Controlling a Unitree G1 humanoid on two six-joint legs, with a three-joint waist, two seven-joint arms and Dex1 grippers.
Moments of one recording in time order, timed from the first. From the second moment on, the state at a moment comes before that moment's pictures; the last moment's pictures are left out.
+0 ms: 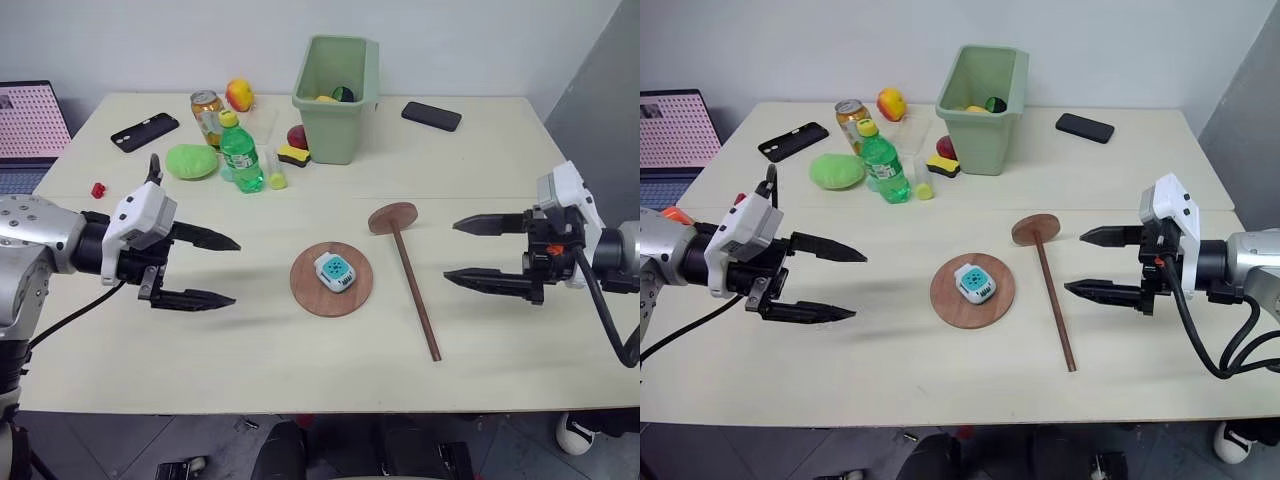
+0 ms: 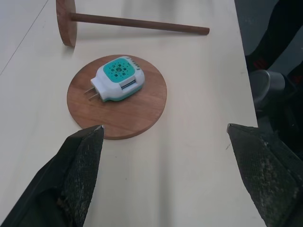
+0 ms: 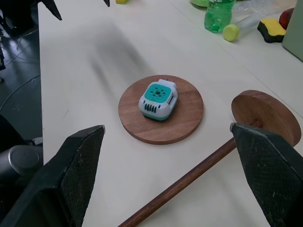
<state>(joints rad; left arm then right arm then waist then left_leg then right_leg) -0.46 1.12 0.11 -0.08 -0.53 0.45 -1.56 -0.40 -1.06 -0.21 -0.45 0.86 0.86 1.00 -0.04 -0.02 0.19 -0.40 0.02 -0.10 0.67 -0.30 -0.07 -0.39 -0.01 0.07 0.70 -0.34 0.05</state>
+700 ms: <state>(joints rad) -0.50 1.12 0.11 -0.07 -0.54 0.49 -1.56 -0.39 -1.05 -0.21 -0.47 0.89 0.87 0.98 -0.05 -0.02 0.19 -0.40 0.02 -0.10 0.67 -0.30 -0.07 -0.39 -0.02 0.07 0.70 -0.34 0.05</state>
